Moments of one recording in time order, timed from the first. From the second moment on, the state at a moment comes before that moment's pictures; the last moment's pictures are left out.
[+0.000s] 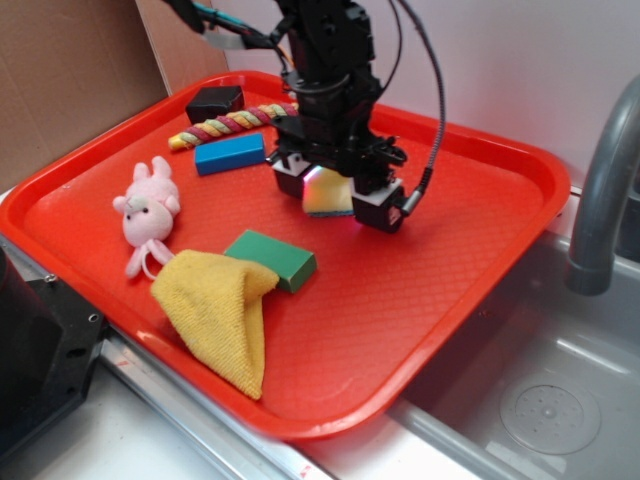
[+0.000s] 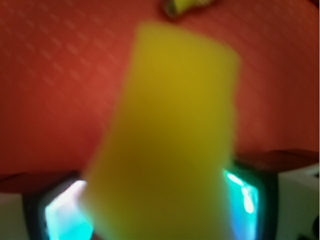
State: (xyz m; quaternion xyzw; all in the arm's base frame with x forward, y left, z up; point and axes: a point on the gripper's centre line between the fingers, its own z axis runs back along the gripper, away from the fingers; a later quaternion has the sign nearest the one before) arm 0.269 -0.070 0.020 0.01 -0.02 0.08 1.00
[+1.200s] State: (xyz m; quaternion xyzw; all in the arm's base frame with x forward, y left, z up) arm 0.168 0.018 0.190 0.02 -0.01 0.10 0.99
